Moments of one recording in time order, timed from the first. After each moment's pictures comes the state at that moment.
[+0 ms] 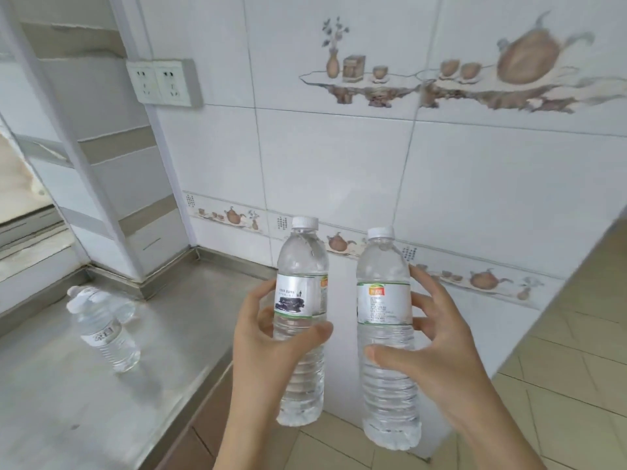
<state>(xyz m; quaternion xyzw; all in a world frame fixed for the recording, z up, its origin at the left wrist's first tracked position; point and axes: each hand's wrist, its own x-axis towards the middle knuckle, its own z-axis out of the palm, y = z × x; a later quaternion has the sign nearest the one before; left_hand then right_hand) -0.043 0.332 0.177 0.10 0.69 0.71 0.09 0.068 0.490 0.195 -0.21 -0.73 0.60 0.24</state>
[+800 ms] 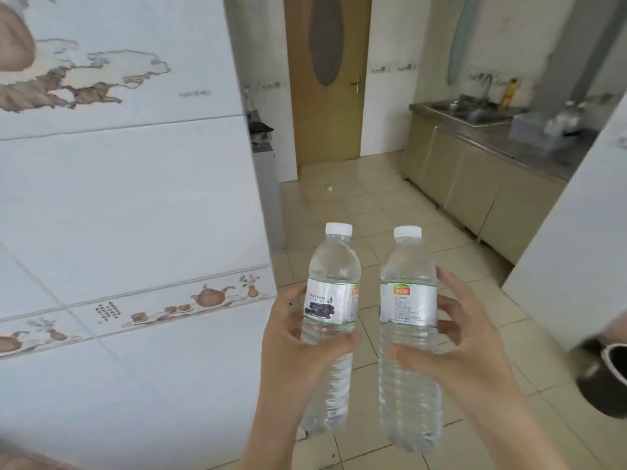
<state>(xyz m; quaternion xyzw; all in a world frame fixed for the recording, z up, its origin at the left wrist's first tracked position) 0.163 0.695 0.156 0.32 0.63 0.61 0.37 0.344 0.743 0.171 -0.47 -0.59 0.49 0.43</state>
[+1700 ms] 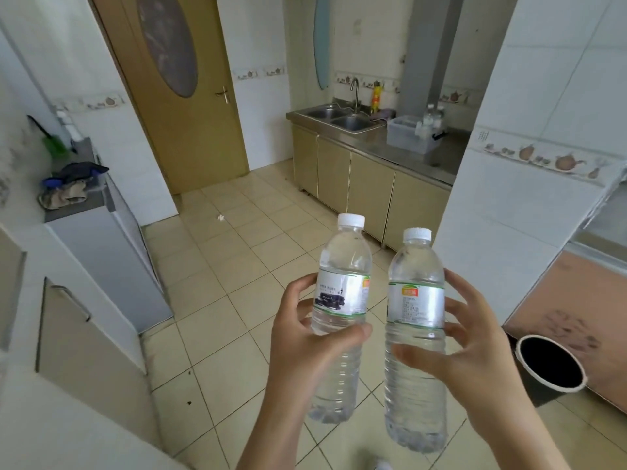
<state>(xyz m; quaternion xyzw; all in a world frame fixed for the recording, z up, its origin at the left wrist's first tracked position) 0.272 1.138 0.153 0.46 0.54 0.51 0.48 0.454 1.109 0.156 -0.58 -0.48 0.38 0.54</state>
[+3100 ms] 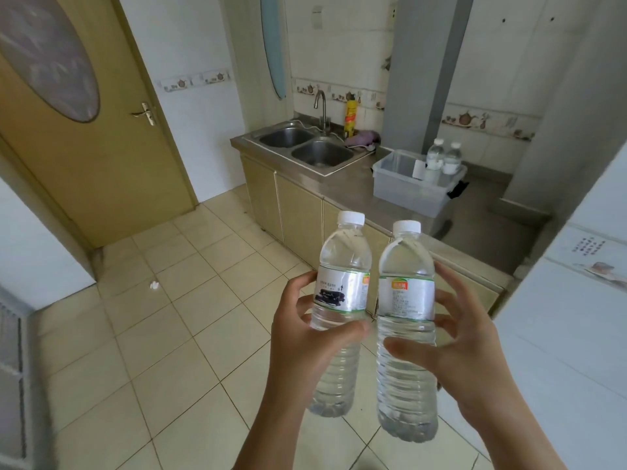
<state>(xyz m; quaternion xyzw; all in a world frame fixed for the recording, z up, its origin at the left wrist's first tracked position) 0.425 1.855 0.152 0.49 0.54 0.47 0.50 0.597 1.808 0.162 -0.60 -0.46 0.35 0.55</state>
